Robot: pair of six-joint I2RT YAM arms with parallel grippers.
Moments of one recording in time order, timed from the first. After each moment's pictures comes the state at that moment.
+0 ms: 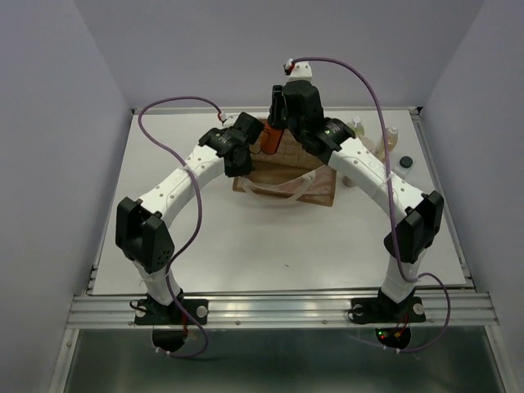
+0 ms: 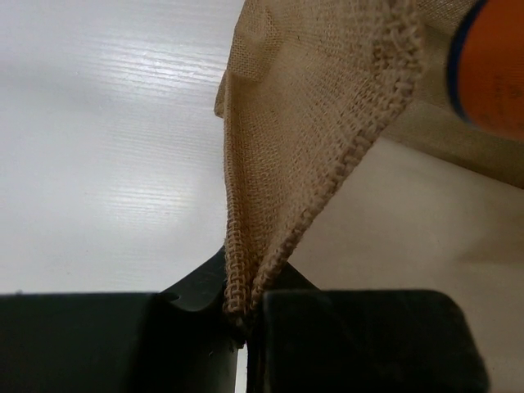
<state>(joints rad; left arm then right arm) -0.62 1.72 1.65 -0.99 -0.35 -0.68 0.69 1.83 1.90 -0.35 0.42 0.33</state>
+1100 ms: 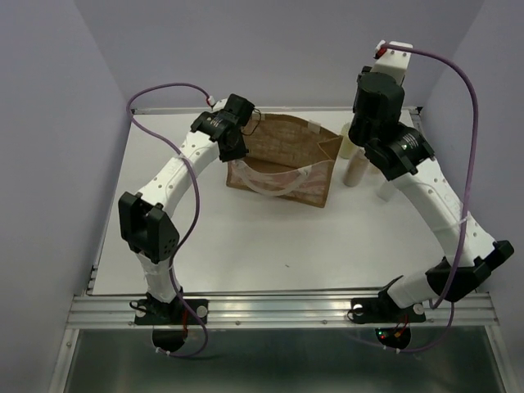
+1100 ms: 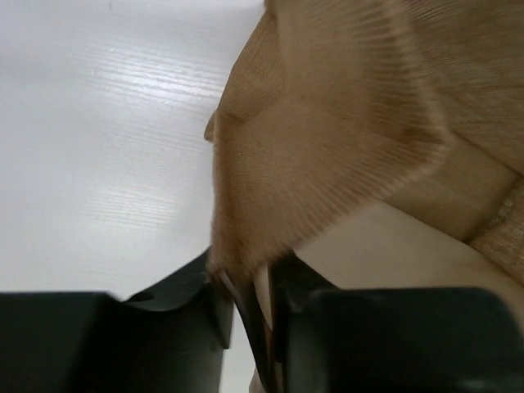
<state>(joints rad) -0.53 1.79 1.80 -1.04 -0.34 -0.69 0.61 1.48 1.88 -0.45 1.02 0.03</state>
